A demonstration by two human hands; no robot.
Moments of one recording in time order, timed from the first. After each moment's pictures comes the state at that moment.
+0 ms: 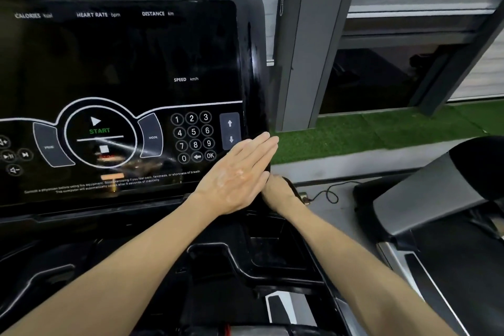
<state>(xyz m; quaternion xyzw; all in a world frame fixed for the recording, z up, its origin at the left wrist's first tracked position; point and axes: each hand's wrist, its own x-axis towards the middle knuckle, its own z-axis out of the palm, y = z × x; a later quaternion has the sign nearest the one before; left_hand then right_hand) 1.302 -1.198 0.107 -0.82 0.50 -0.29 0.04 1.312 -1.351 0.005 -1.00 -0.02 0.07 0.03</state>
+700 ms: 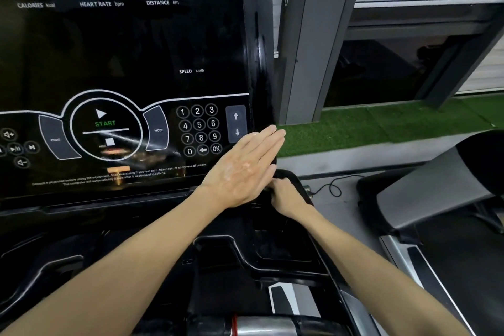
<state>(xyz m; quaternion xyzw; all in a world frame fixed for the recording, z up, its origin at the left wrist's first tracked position) 1.300 -1.199 0.110 -0.81 0.50 -0.30 0.04 1.282 -1.358 -0.009 -0.97 0.03 0.04 0.24</state>
